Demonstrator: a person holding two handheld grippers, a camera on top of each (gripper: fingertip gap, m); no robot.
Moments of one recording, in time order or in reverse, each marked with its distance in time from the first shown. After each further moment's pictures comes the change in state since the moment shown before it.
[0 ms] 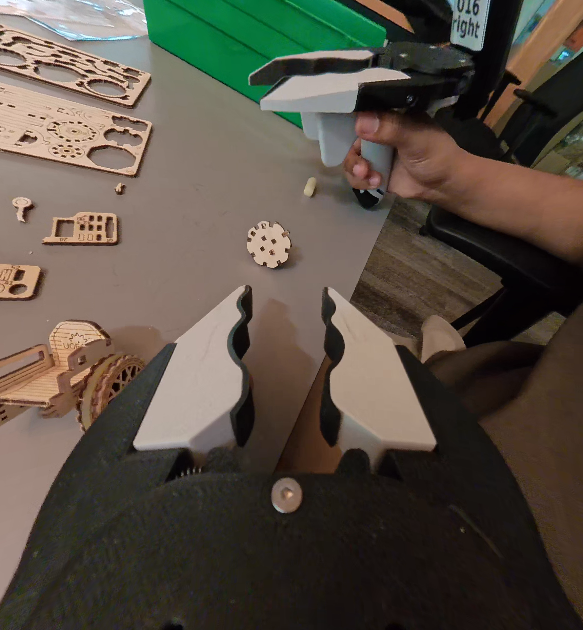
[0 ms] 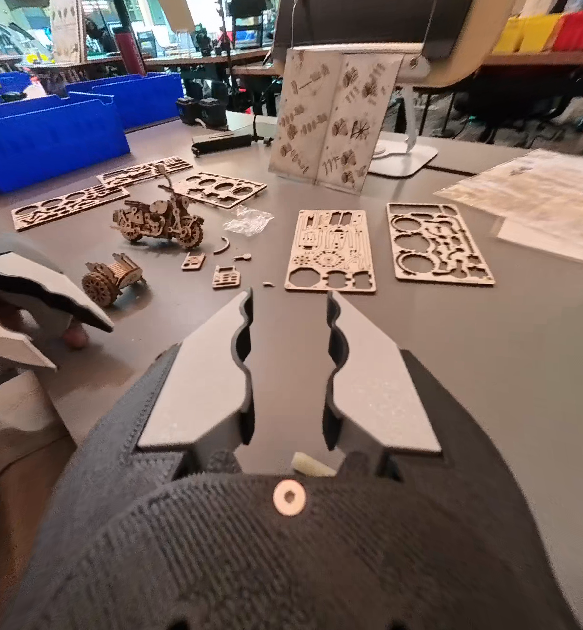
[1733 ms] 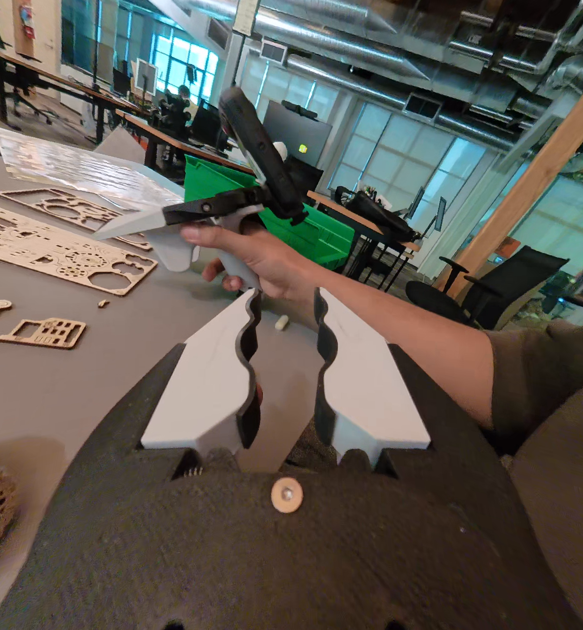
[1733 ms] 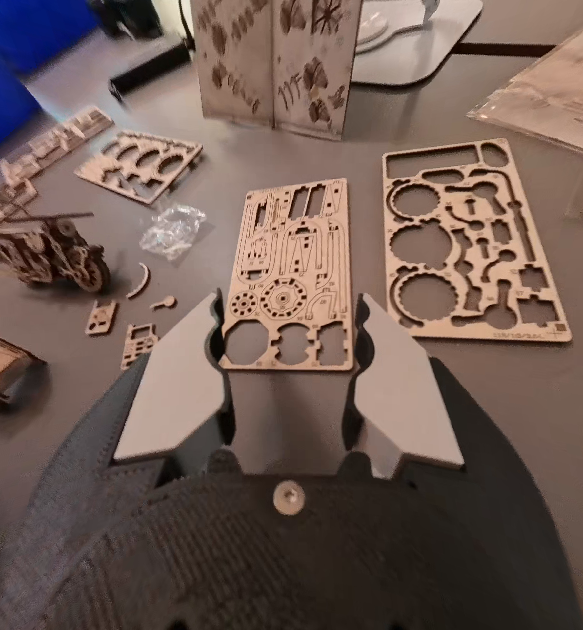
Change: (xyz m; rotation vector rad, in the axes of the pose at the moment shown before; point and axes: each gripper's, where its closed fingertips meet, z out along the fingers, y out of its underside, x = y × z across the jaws) left arm 0.028 -0.073 0.013 0.486 -0.032 -0.108; right arm 0.052 0.012 0.122 -0.293 -0.002 0.159
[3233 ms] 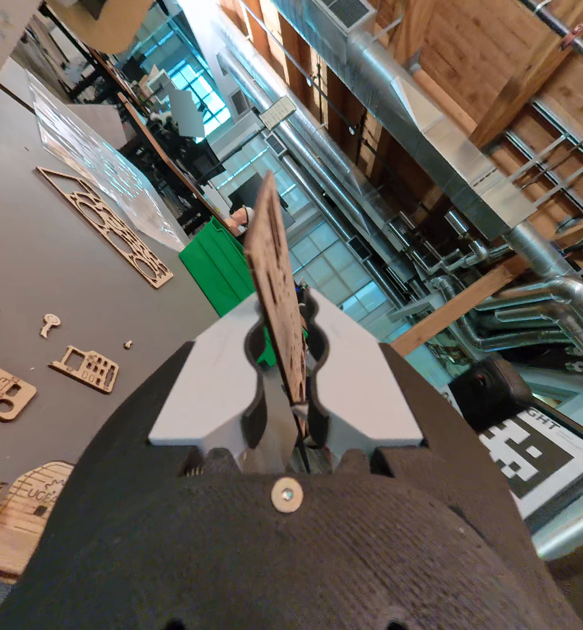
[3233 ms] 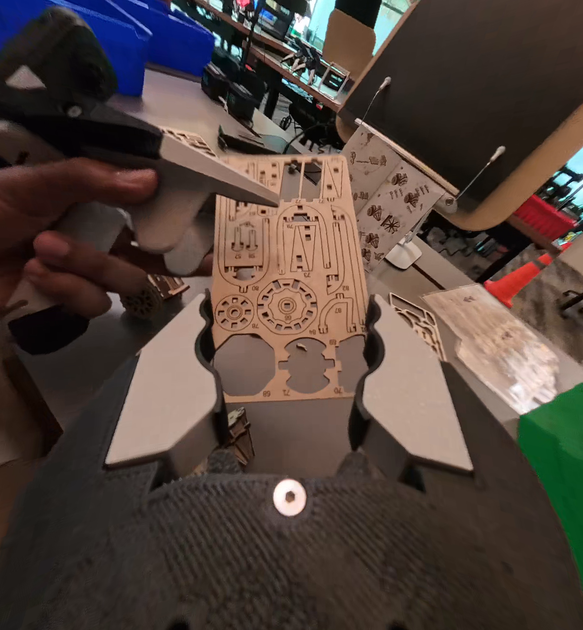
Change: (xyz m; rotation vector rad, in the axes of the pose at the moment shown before) left arm -0.081 -0.080 -0.011 0.227 0.063 -0.560; right arm -0.148 -0.005 -0.104 0.293 0.164 -0.614
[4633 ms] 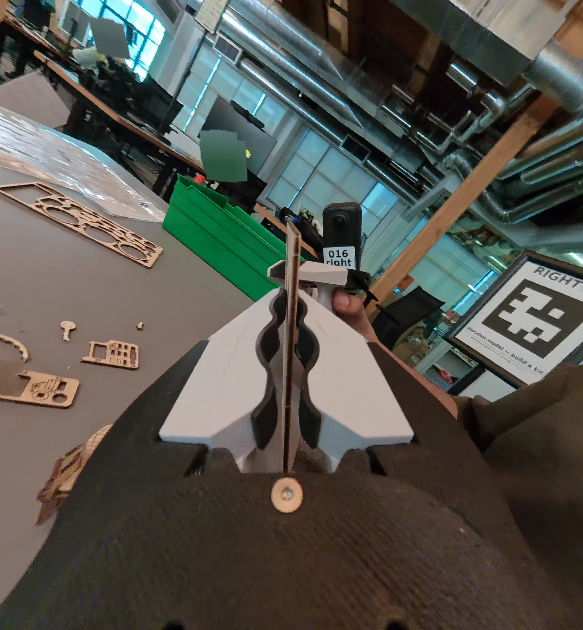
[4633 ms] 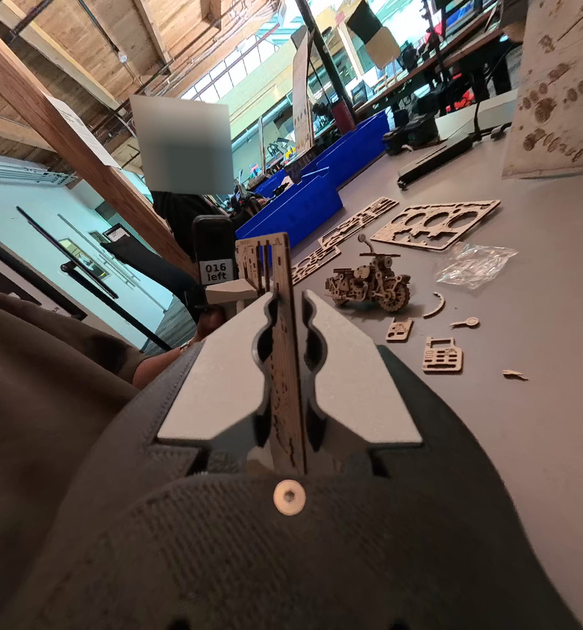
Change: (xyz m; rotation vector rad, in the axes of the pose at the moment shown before) left arm 0.020 0.021 -0.032 -0.249 0.093 0.279; right arm -0.009 -0.024 0.007 0.188 -0.703 0.918
